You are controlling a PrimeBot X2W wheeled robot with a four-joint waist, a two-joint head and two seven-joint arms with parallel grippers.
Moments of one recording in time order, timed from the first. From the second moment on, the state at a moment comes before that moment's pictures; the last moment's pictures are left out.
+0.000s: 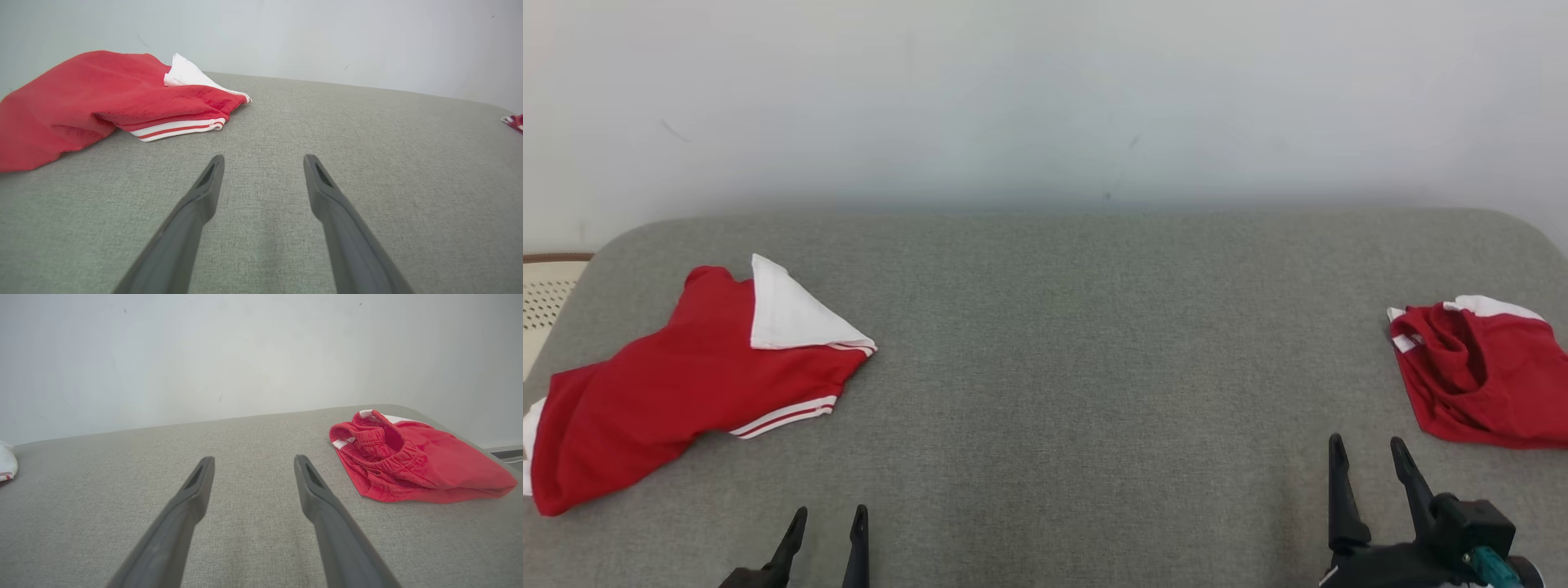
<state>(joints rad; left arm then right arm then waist) -0.14 0.05 -0.09 0.34 -0.14 0.03 -0.26 -0.12 -0.07 0.02 0.29 0.06 0.13 -0.26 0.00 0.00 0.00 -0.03</state>
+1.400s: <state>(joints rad) -0.12 0.05 -0.02 0.35 -0.16 0.01 -0.26 -0.06 -0.05 0.15 0.26 0.08 0.13 -0.26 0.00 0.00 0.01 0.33</state>
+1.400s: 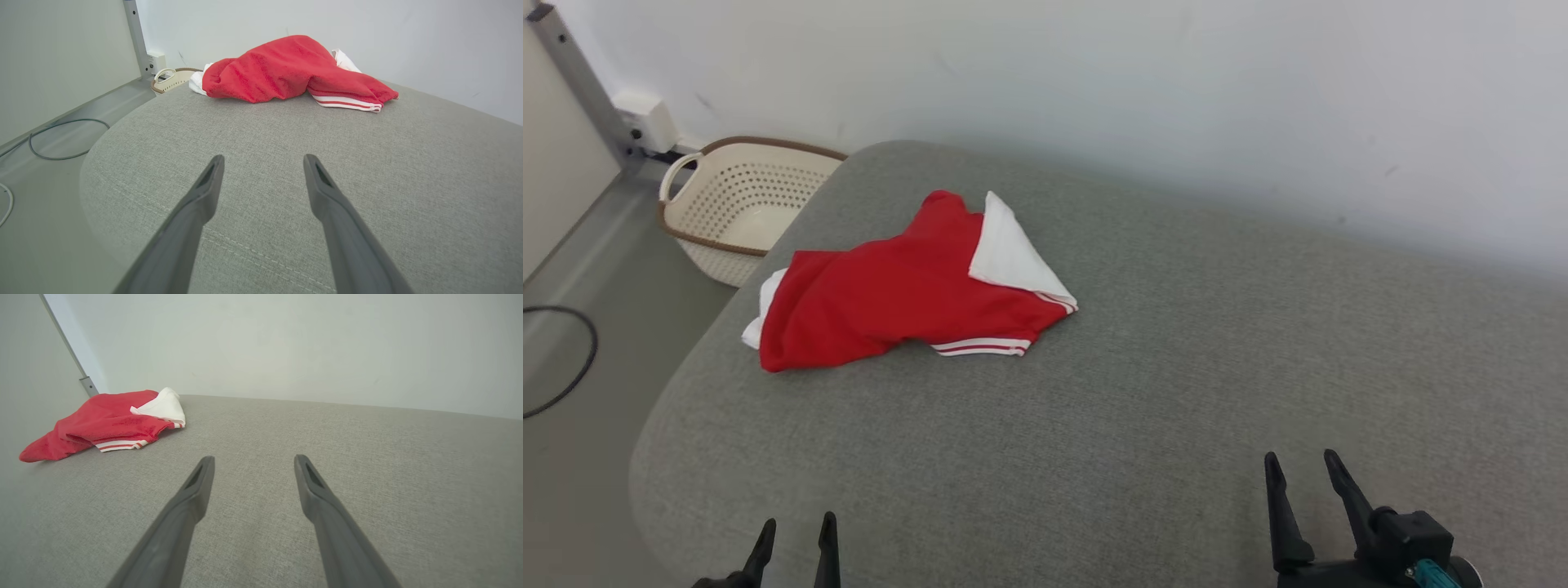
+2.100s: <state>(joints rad) -0.53 0.13 0.04 0.56 -0.19 -0.13 -0.26 -0.16 -0.07 0.16 0.24 0.05 0.13 -0.26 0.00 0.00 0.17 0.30</state>
